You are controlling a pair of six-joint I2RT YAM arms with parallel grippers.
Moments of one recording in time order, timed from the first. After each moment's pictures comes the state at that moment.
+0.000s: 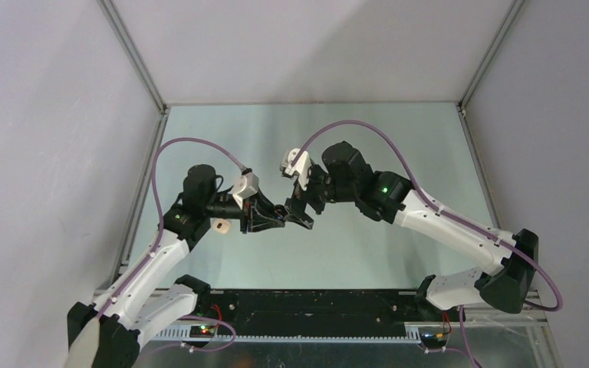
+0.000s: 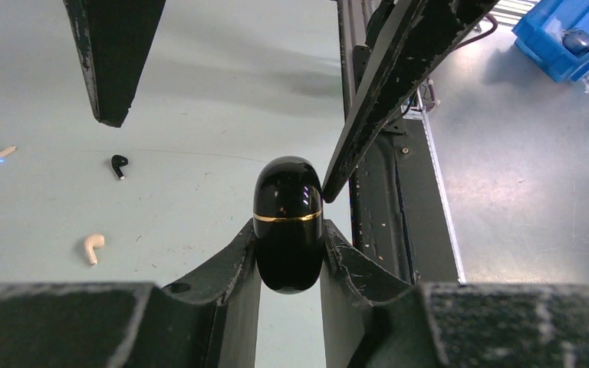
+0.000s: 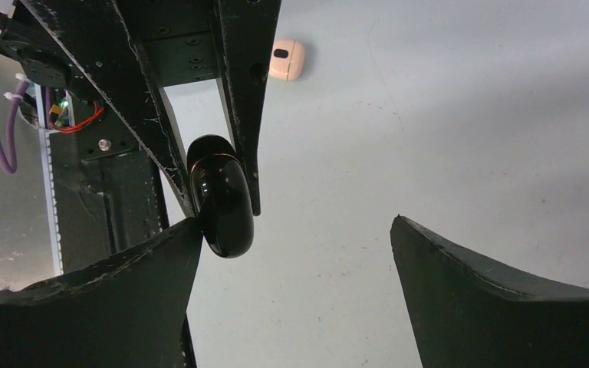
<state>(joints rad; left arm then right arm) -0.40 0.90 0.67 -0.12 1.15 0.16 0.95 1.35 1.32 -0.46 -0.31 -0.22</state>
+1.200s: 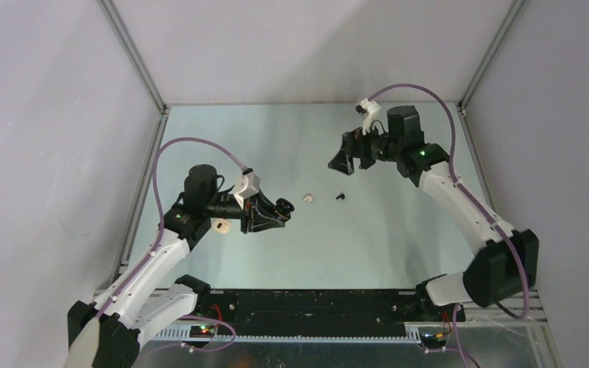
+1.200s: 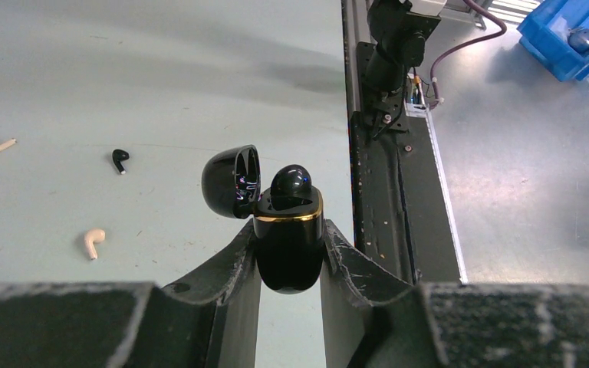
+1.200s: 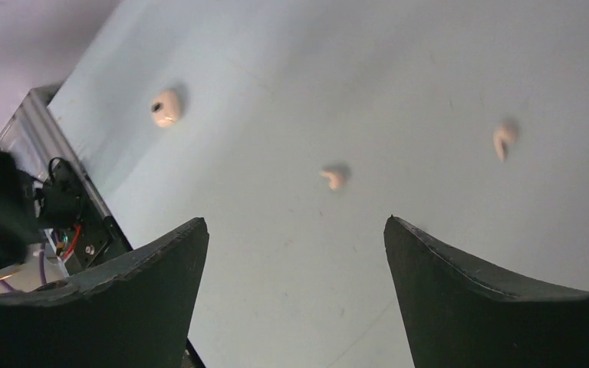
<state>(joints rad) -0.40 0.91 0.67 -0.13 1.14 0.17 0.42 1.36 1.28 -0.40 -0.57 0.05</state>
